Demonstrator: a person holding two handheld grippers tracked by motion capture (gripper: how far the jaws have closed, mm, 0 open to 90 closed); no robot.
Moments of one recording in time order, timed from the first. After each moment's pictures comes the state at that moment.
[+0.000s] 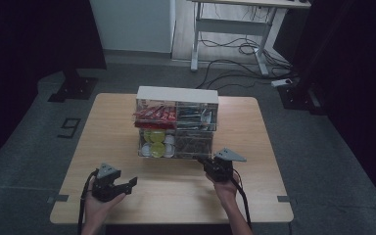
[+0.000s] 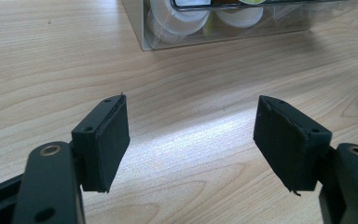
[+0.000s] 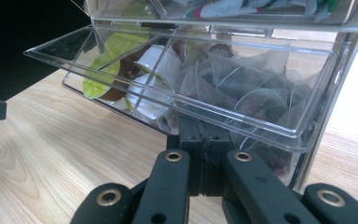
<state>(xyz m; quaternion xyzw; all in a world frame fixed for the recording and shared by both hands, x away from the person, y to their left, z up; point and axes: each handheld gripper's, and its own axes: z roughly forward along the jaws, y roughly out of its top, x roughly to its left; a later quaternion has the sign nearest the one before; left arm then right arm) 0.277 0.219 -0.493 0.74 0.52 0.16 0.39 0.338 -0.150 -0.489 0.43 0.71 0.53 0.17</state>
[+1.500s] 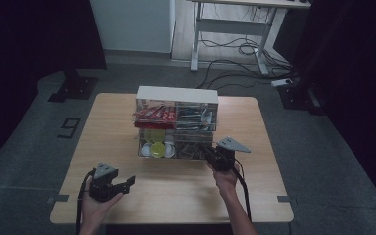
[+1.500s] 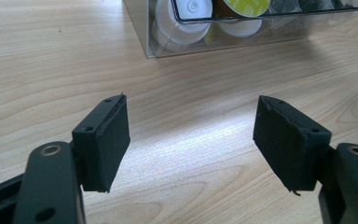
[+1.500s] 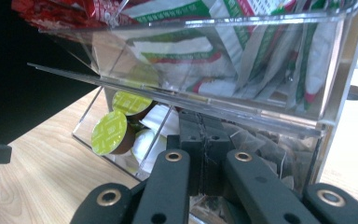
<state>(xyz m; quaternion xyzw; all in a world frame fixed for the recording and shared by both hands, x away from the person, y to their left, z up) 0.274 0.222 -0.486 0.74 0.52 0.17 0.40 0.354 -0.150 -0.455 0.42 0.68 0.57 0.19</state>
